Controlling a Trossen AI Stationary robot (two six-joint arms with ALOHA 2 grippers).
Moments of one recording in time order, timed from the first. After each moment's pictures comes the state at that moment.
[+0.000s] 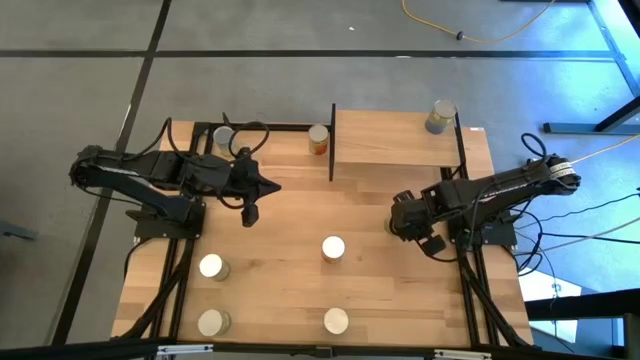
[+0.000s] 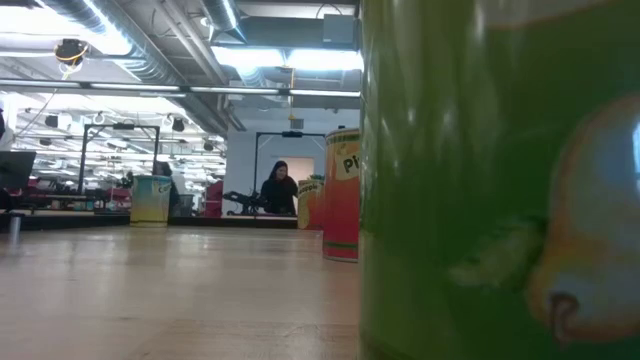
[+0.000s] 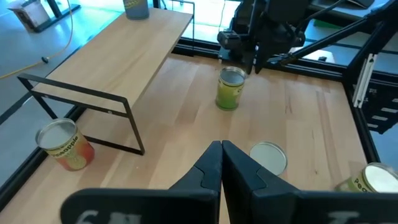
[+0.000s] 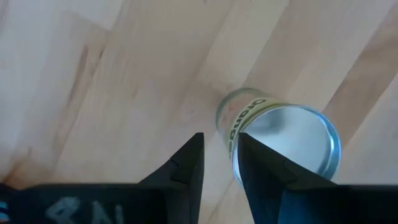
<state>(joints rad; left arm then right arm) -0.16 1.05 1.19 -0.61 -0.33 -0.26 0.21 1.24 0.93 -1.08 -0.01 -0.27</state>
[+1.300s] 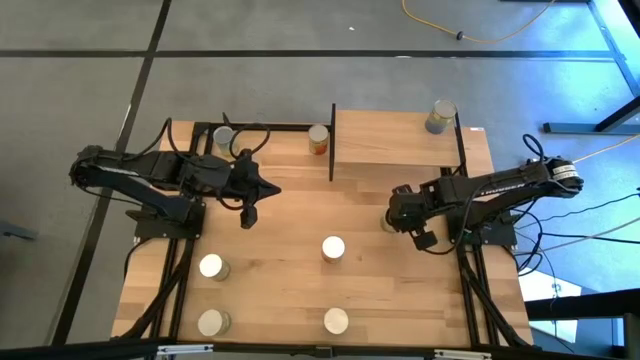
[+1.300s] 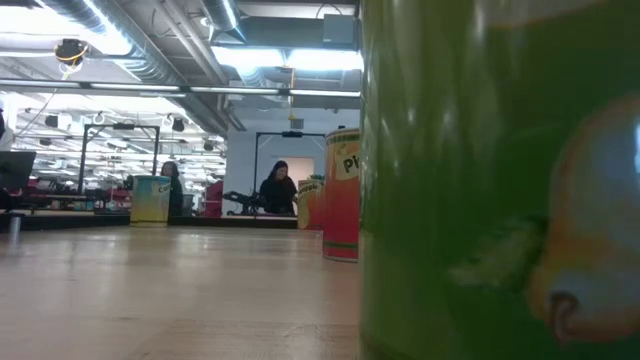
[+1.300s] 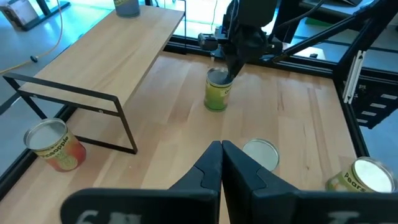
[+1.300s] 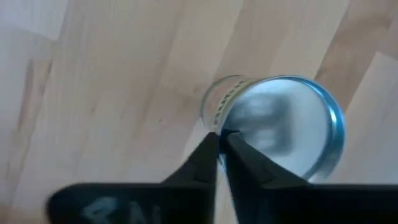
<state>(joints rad) -0.17 1.05 1.19 -0.61 -0.30 -0.26 0.11 1.24 0.82 -0.95 0.03 -0.27</state>
